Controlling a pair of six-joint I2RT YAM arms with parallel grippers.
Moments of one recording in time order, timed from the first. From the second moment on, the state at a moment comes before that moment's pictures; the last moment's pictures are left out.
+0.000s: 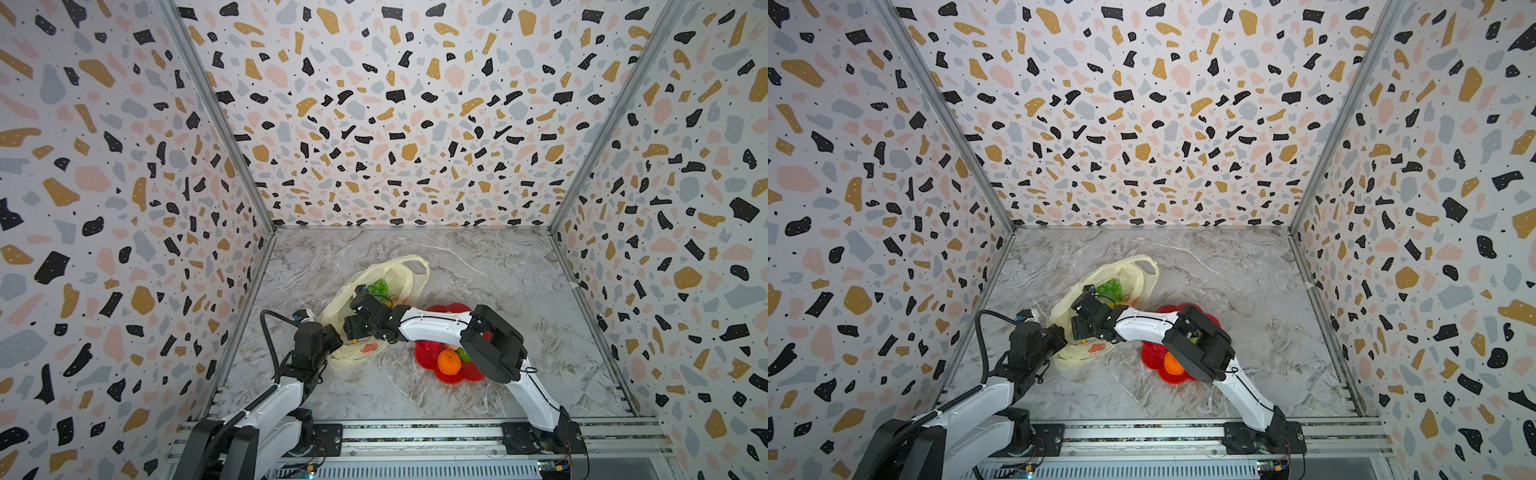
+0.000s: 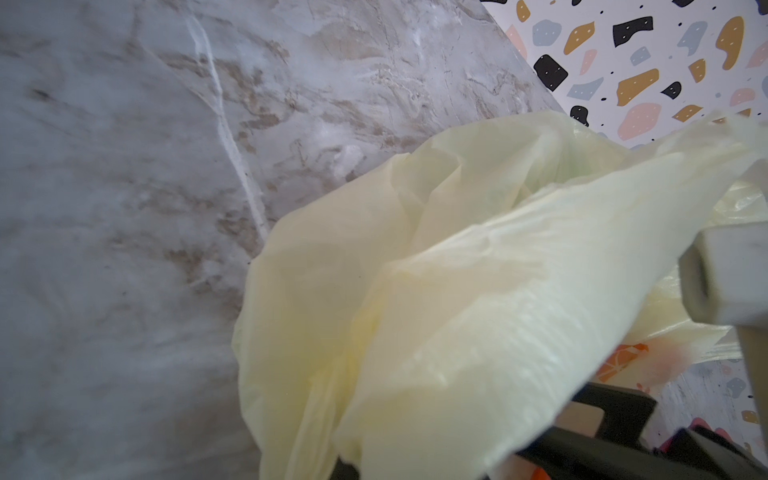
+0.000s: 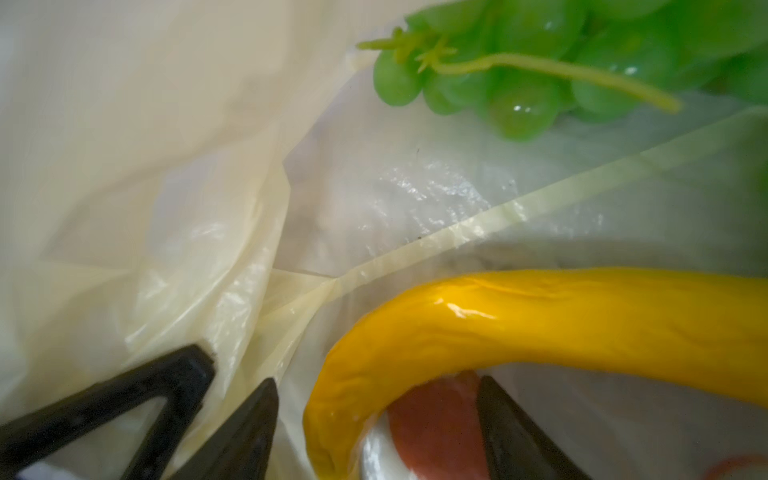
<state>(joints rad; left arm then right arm) -0.17 1.00 0.15 0.25 -0.01 -0.75 1.07 2.29 1.70 -0.23 0.05 0.66</state>
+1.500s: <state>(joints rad) -0.17 1.00 0.16 0.25 -0.01 -0.74 1.09 2.27 1.68 -0.31 0.31 0.55</state>
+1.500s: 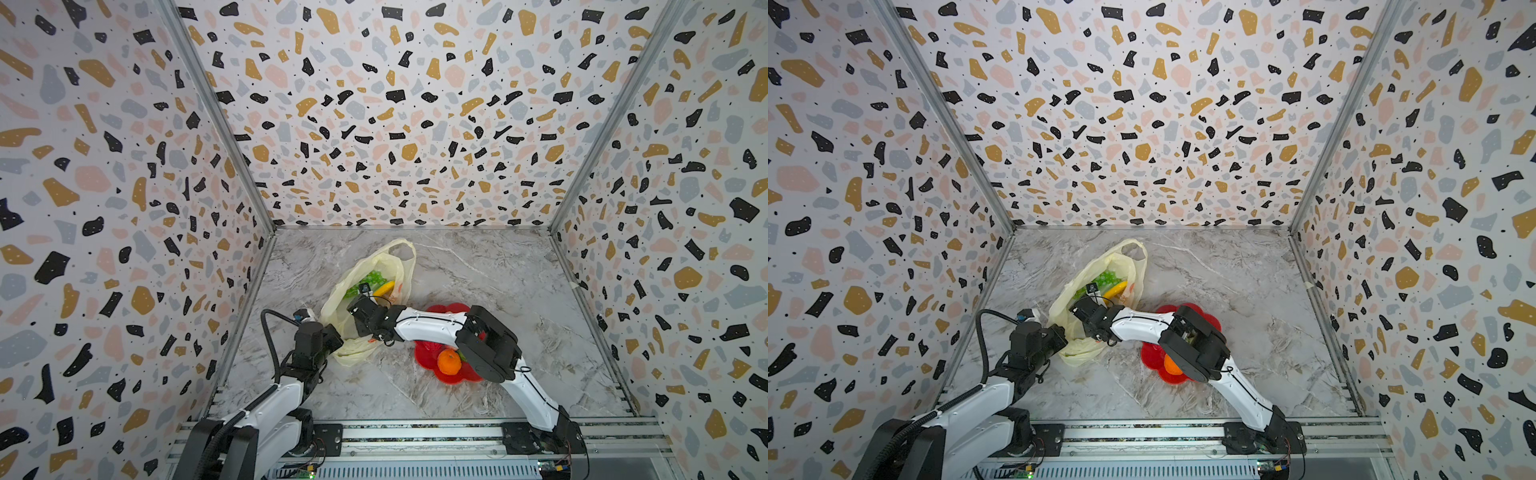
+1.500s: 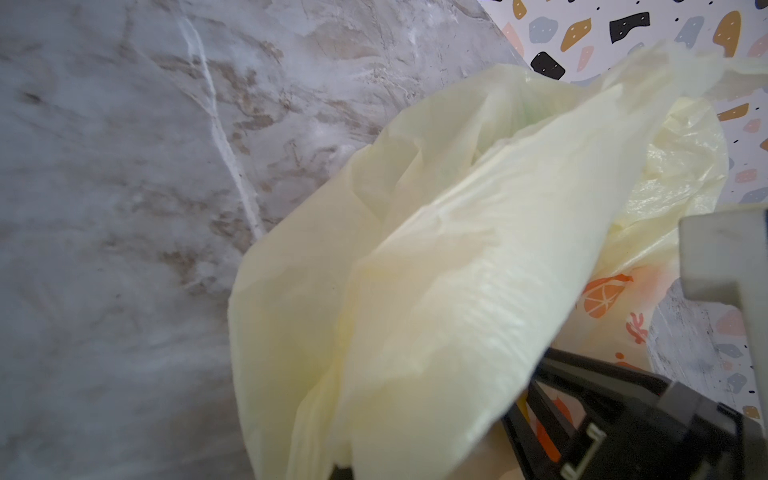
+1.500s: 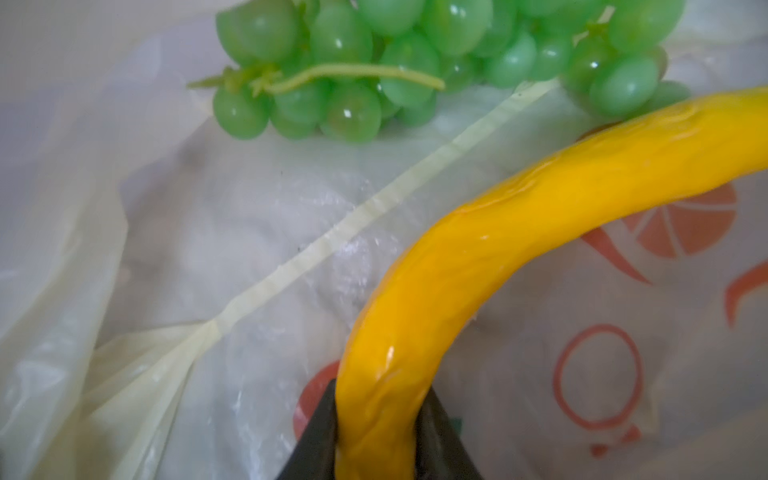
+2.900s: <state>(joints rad) -0.21 1.03 0.18 0.26 -0.04 -0.66 1.16 1.27 0.83 -0.21 0.17 0.38</state>
